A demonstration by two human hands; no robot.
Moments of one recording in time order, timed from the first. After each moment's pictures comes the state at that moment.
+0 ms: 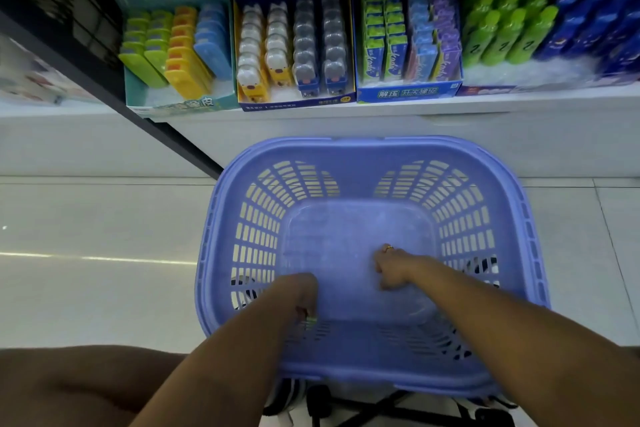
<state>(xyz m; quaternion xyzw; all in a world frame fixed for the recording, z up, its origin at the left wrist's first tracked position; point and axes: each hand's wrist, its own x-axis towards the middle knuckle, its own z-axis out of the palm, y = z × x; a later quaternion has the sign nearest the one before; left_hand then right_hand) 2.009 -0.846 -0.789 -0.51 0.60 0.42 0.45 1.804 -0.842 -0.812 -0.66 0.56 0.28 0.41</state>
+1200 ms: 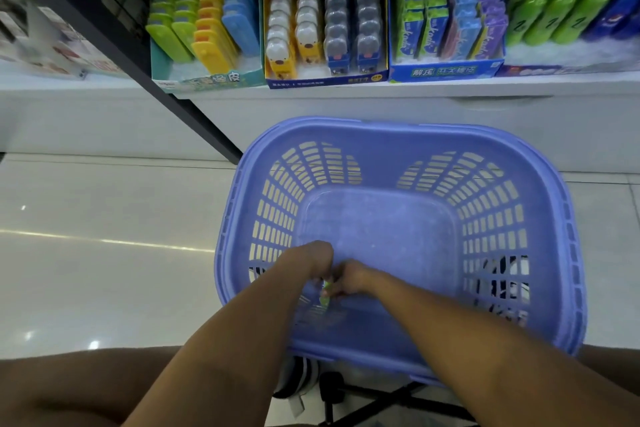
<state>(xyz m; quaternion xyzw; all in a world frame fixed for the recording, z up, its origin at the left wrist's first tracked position) 2.016 -0.869 -0.794 -0.54 0.64 0.43 0.35 1.904 -0.818 -0.830 -0.51 0.55 0.08 0.66</state>
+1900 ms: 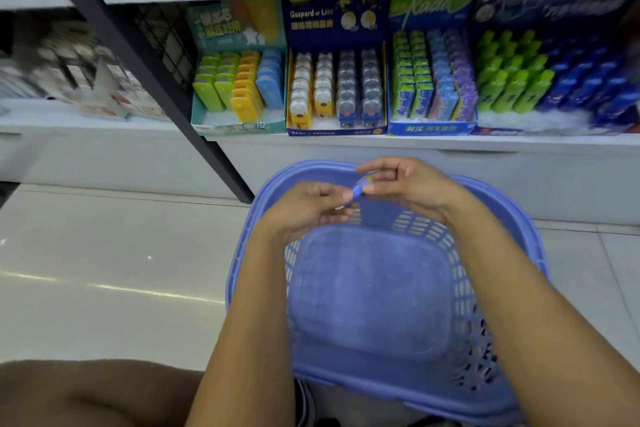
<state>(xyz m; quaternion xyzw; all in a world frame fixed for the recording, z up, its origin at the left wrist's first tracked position) 2.012 -0.923 -0.629 -0.48 0.42 0.73 -0.24 1.815 -0.926 -0.628 -0.42 0.46 -0.35 0.70</state>
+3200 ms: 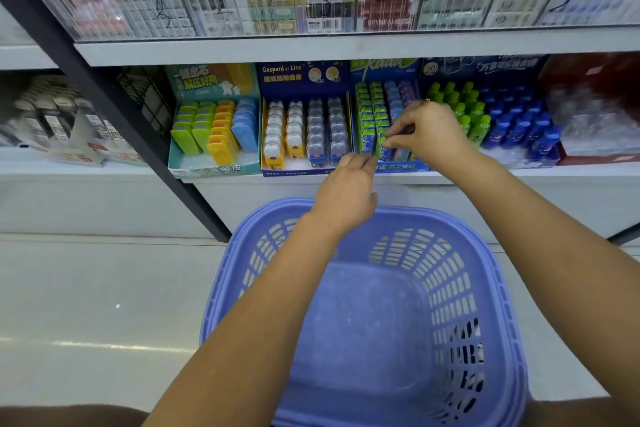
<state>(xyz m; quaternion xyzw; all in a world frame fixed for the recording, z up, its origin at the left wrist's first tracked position) 1.912 -0.956 -0.581 -0.46 0.87 0.11 -0.12 1.751 -0.979 -0.532 -0.69 0.67 -0.24 0.13</state>
